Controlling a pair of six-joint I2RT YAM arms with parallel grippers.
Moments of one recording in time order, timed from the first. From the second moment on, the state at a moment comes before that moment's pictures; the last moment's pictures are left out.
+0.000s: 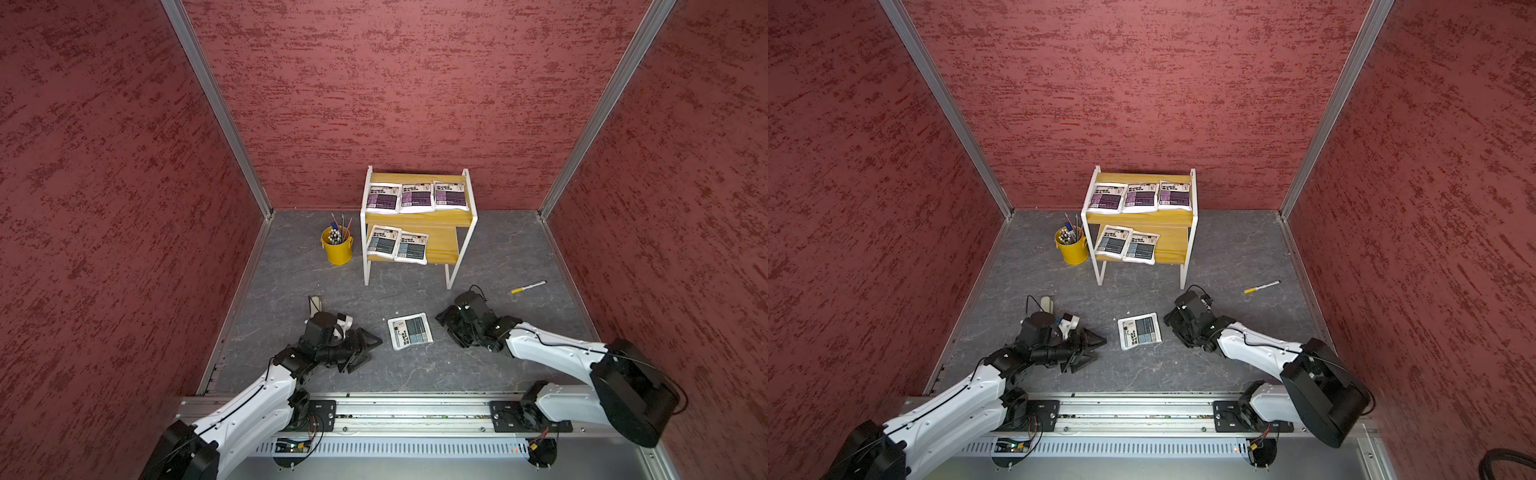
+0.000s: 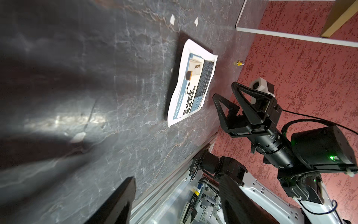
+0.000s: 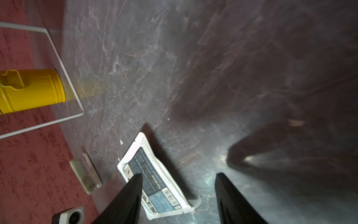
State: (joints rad) left arm -0.50 0.81 0.18 -0.08 0.63 -1.27; right arm 0.68 1.32 0.55 -0.12 -0.09 1.36
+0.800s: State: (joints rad) left arm -0.39 0.72 0.18 -0.06 0.65 -1.28; right arm 0.91 1.41 0.63 -0.11 -0.25 1.30
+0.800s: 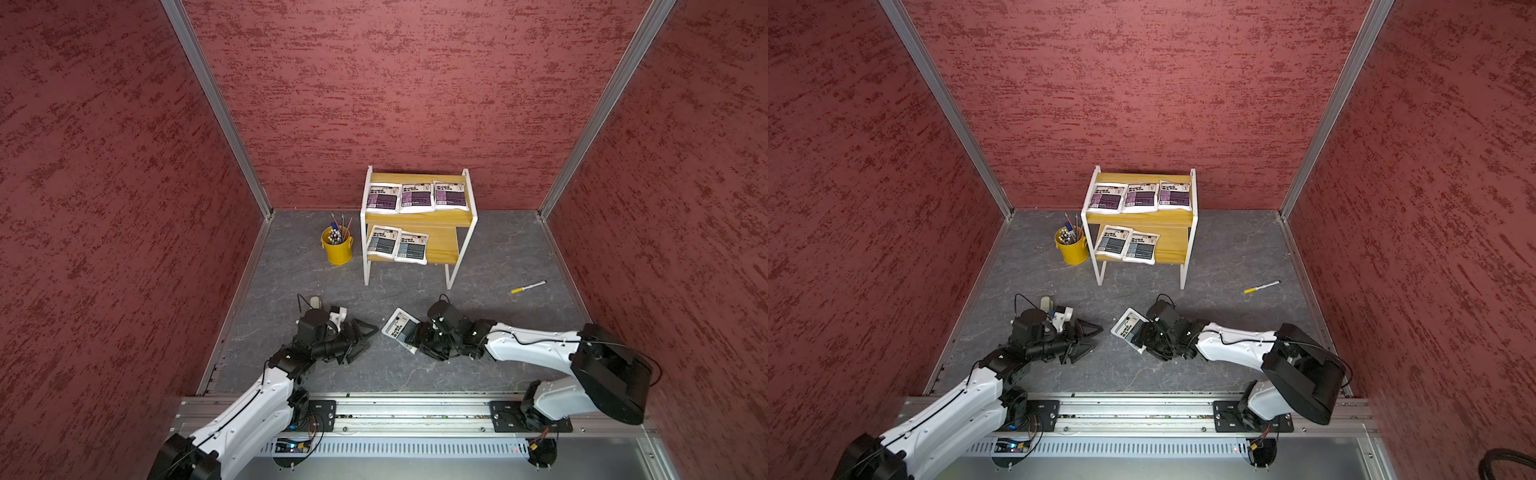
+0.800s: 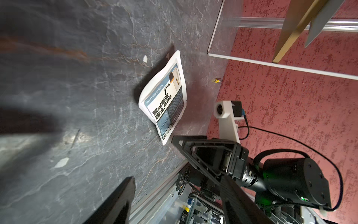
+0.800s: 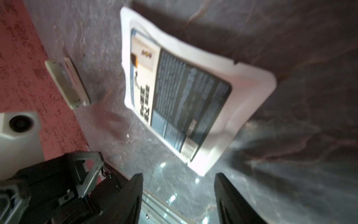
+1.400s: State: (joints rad) left arm -0.37 0.91 0.20 -0.06 0.75 -1.27; right arm 0.69 1.53 0.89 -0.32 -0.29 0.95
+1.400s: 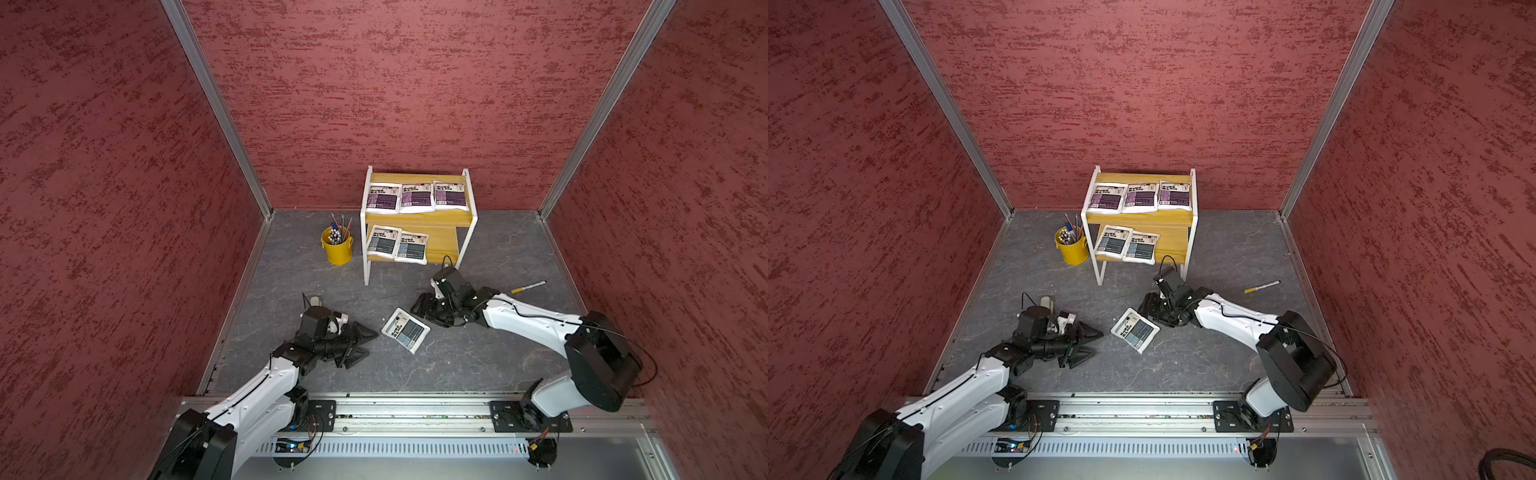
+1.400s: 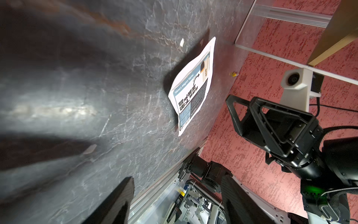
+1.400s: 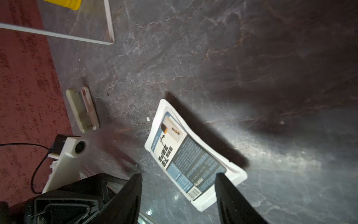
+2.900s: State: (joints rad) left arm -0.39 1.35 0.39 0.06 0.74 -1.02; right arm 0.74 1.62 0.72 -0.07 -0.51 0.97
